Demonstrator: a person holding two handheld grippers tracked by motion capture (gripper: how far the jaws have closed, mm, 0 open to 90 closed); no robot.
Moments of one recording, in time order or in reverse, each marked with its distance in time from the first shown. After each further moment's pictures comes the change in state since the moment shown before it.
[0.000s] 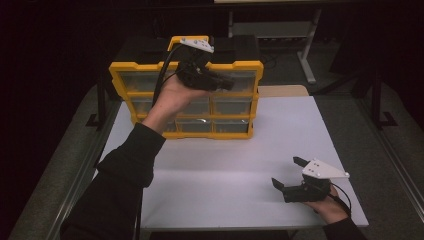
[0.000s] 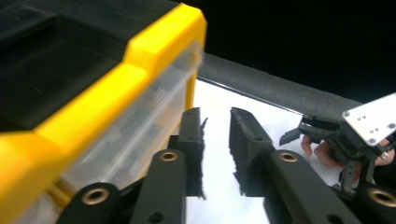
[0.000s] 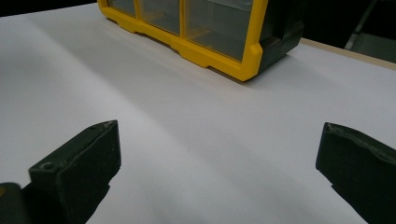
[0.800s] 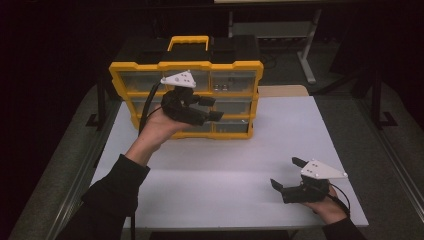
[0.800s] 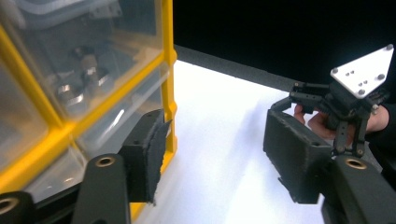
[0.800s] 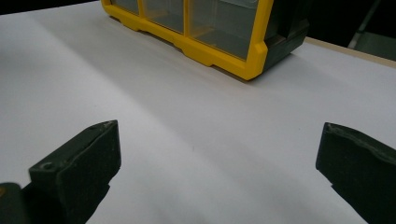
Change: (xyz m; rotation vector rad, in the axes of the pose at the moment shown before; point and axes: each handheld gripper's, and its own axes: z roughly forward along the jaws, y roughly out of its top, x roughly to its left) left arm -0.022 -0.077 -0.018 -0.043 0.005 0.005; right arm 0.003 0.000 0.001 0.005 0.008 -0.003
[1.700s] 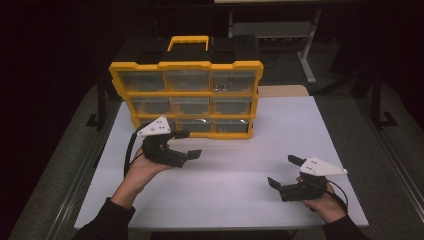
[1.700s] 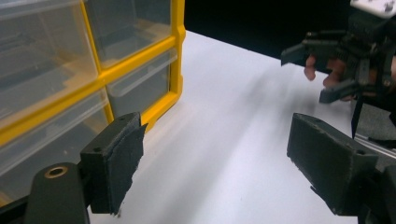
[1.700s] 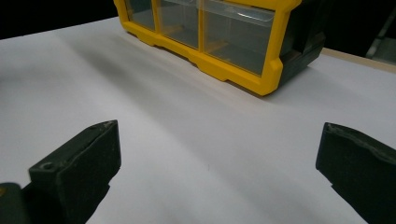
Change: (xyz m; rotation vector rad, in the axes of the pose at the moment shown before) left arm -0.019 -0.114 -0.021 -0.071 0.086 -0.059; right arm 0.002 0.010 0.003 -0.033 0.062 0.019
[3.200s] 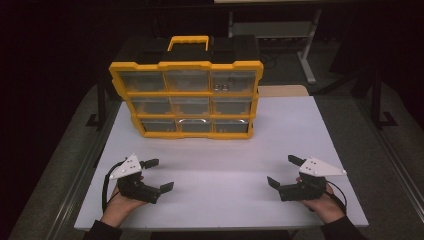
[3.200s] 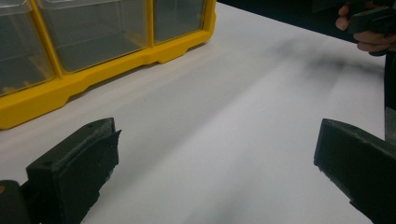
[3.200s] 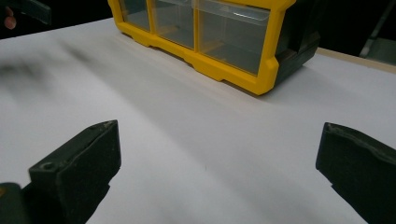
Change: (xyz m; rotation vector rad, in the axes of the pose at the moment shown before) left arm -0.005 -0.112 -0.047 -0.039 0.125 -0.081; right arm 0.001 -0.003 0.002 -0.006 -0.021 0.015
